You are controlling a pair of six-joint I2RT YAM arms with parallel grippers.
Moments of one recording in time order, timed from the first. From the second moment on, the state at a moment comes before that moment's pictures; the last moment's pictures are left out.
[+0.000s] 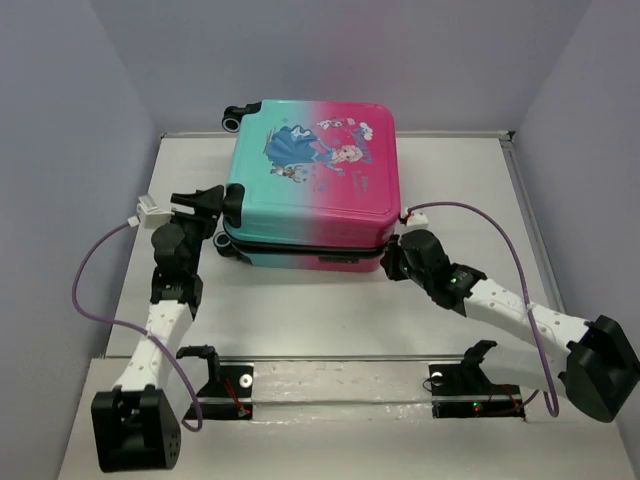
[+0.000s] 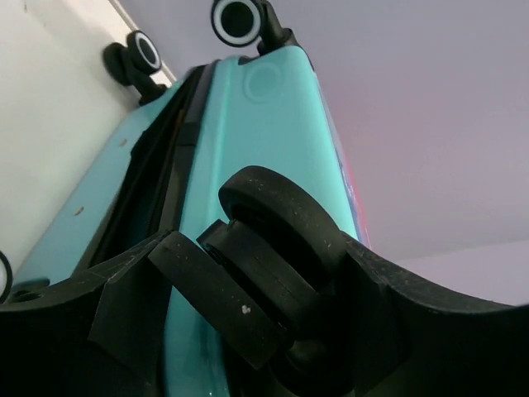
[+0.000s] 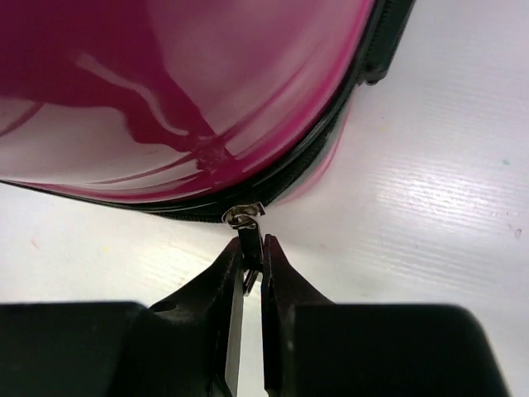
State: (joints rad) left arm 0.04 0.93 0.47 0.44 0.05 -1.13; right arm 0.74 1.10 0.62 -0.10 0.21 0.47
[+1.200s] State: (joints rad) left arm -0.64 0.93 0.62 0.09 -0.15 -0.80; right arm 1.11 1.34 0.71 0.08 0.30 0.51
